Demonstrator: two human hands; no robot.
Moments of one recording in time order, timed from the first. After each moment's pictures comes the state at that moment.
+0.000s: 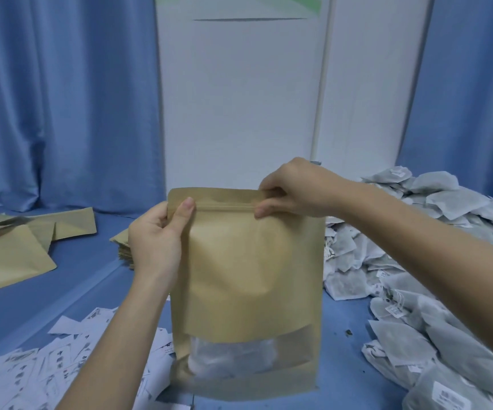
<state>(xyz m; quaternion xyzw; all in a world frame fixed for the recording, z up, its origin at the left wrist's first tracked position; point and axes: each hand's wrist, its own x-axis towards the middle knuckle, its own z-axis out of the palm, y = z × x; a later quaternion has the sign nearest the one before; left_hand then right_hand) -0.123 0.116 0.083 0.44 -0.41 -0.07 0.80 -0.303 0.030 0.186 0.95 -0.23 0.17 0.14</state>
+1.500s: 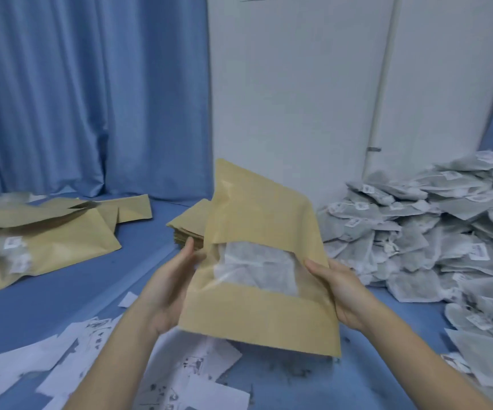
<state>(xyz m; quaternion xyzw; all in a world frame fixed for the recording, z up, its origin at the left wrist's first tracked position) -0.047 0.160 0.018 0.36 -0.32 -0.57 0.67 -0.273 0.008 -0.003 0.54 -0.24 0.35 -0.73</state>
